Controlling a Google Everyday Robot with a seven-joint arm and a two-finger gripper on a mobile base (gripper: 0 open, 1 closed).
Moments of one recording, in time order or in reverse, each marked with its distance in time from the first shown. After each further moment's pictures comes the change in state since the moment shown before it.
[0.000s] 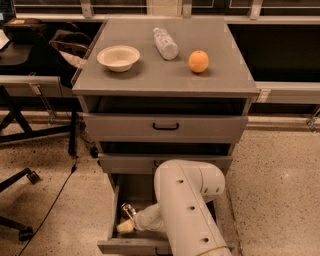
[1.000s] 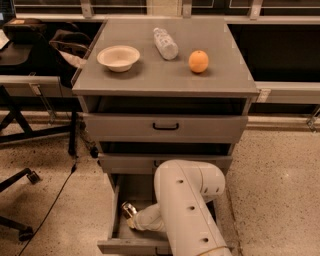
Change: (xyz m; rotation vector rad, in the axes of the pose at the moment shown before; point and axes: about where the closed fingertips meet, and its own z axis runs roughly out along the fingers) arm 0.000 0.000 0.000 0.000 0.000 0.000
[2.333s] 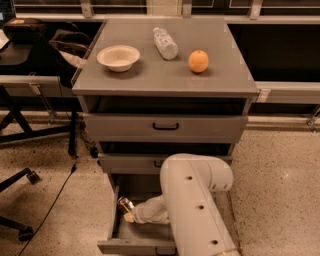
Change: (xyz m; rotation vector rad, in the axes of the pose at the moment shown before) arm -0.036 0.000 -0.028 -0.033 -0.025 -0.066
